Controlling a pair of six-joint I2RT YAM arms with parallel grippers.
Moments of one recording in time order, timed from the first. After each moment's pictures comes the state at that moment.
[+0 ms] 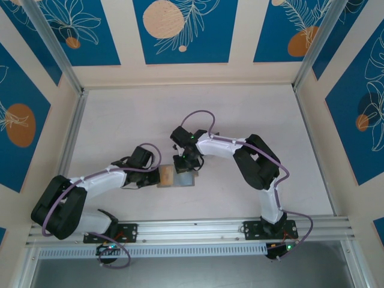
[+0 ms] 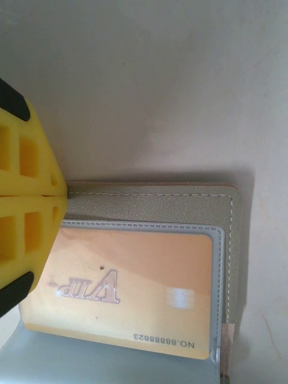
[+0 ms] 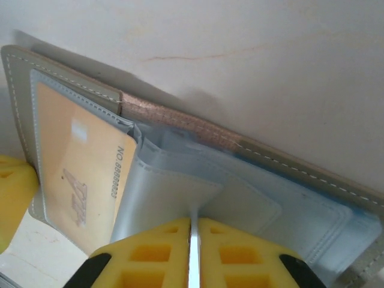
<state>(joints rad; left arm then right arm) -0.52 1.34 0.54 -0.33 0.22 -0.65 0.84 2.03 1.41 -0.74 -0.29 0.55</state>
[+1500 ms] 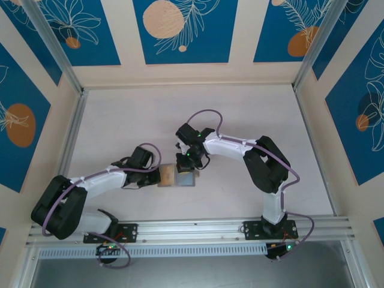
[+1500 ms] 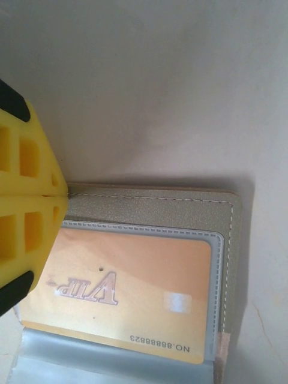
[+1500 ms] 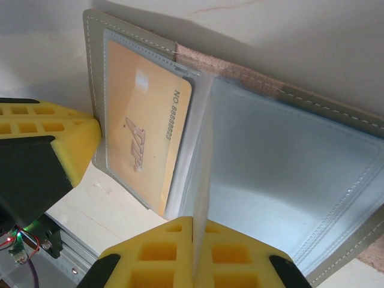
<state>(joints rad) -0.52 1.34 0.53 -0.30 0.22 -0.67 0.81 1.92 1.35 -0.74 -0.43 0.59</state>
